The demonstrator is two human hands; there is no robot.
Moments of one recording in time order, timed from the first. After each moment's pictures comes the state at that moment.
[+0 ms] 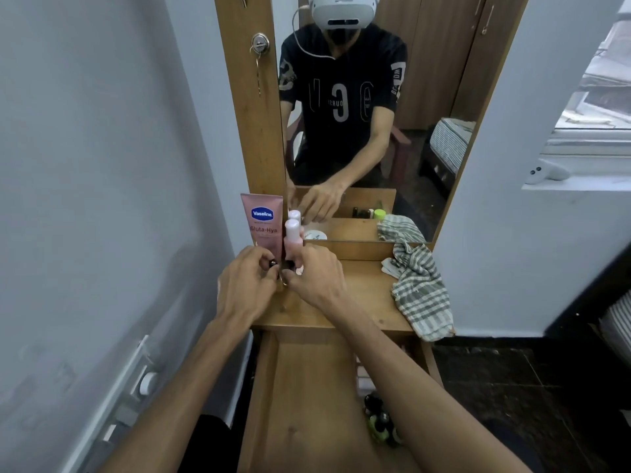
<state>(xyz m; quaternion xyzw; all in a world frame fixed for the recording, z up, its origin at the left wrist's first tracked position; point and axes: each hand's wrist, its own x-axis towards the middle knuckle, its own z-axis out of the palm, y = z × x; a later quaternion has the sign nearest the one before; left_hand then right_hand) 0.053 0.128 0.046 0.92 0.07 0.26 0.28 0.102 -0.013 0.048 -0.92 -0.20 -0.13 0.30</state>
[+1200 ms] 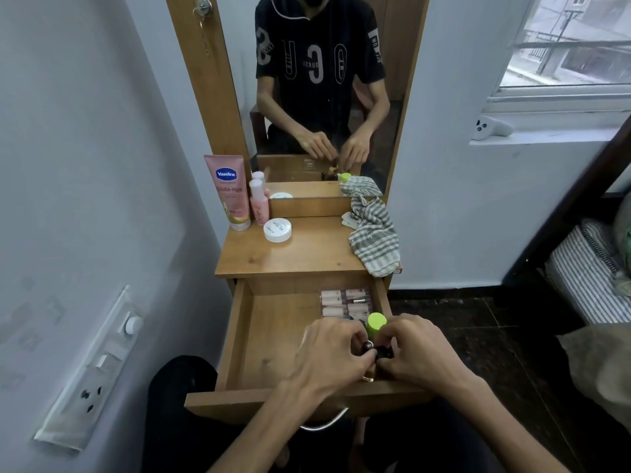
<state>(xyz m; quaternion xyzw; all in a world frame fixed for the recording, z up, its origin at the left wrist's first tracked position) -0.108 -0.059 -0.003 0.94 -0.16 0.09 0.28 -0.091 -0.247 -0.001 -0.97 -0.17 0.04 0.15</state>
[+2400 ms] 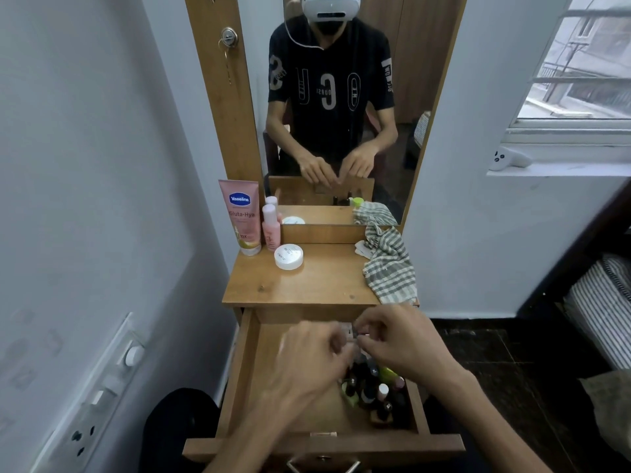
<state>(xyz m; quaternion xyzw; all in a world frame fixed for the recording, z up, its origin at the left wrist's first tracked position) -0.067 -0.015 0.011 0.96 -0.08 0.13 0.25 -0.037 -0.198 0.047 -0.95 -0.19 -0.02 0.23</state>
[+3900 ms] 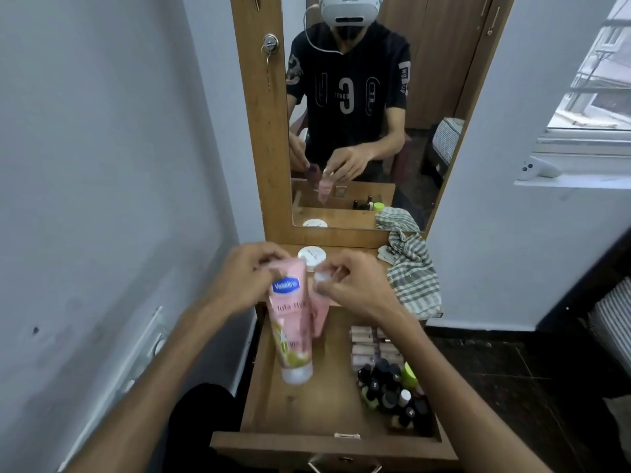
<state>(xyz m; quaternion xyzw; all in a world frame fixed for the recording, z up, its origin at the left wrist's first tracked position) -0.020 0.124 0.100 0.89 -0.03 0.11 0.45 0.025 -0.096 0.078 -0.90 -0.23 -0.04 0.37</state>
